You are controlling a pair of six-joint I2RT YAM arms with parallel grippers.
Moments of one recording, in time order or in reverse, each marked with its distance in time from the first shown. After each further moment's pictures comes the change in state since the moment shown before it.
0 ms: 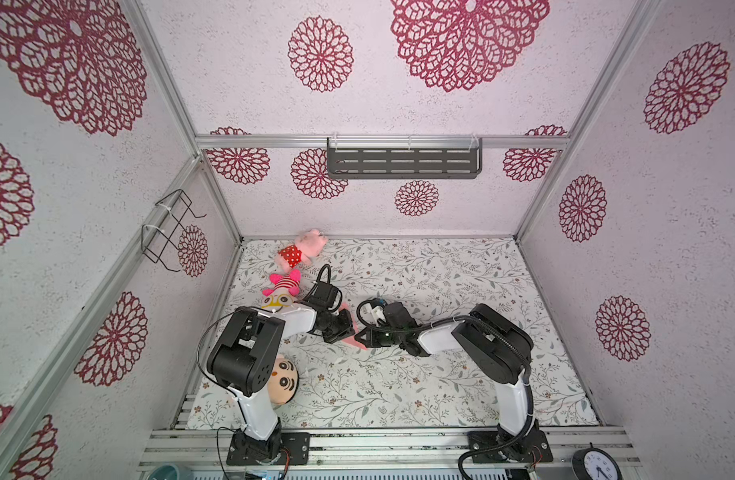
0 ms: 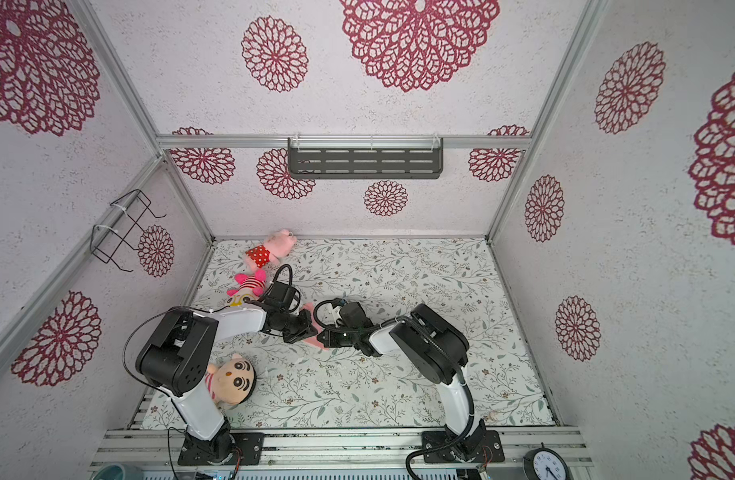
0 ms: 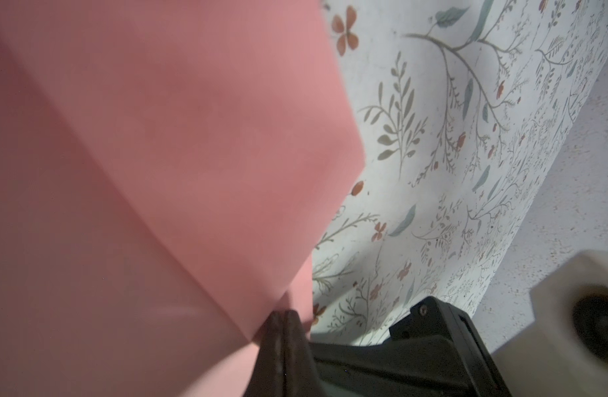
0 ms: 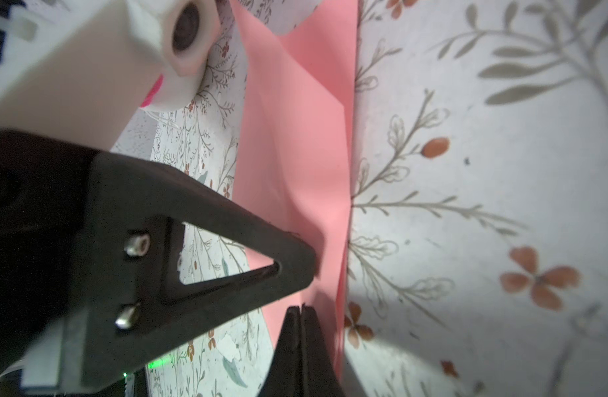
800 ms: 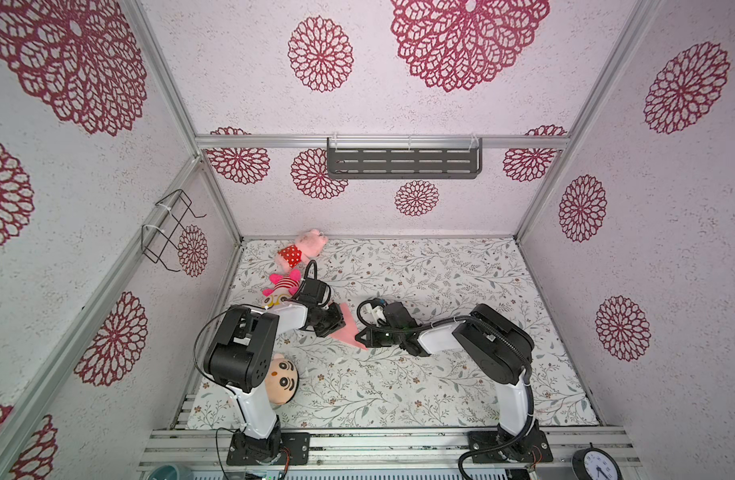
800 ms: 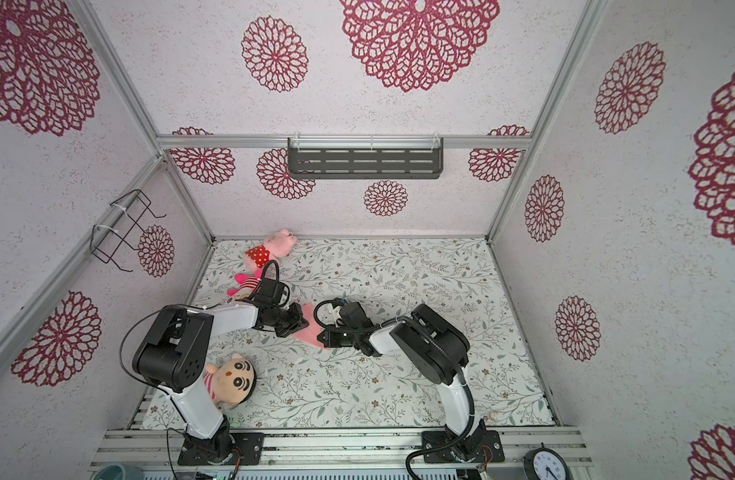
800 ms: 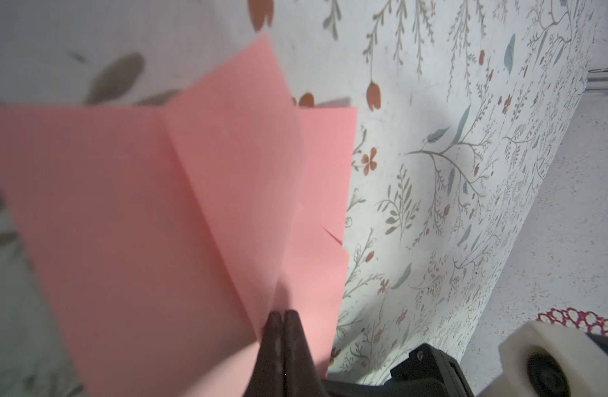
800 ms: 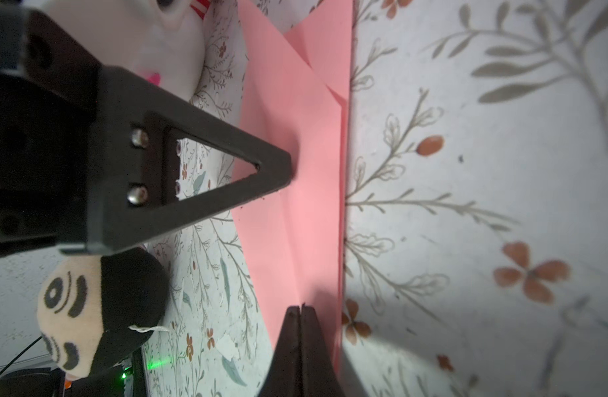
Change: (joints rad) left arm 0.099 0.012 -0.002 0.066 -0.031 0.001; right arm 0.000 -0.006 0.000 -0.015 0.008 0.000
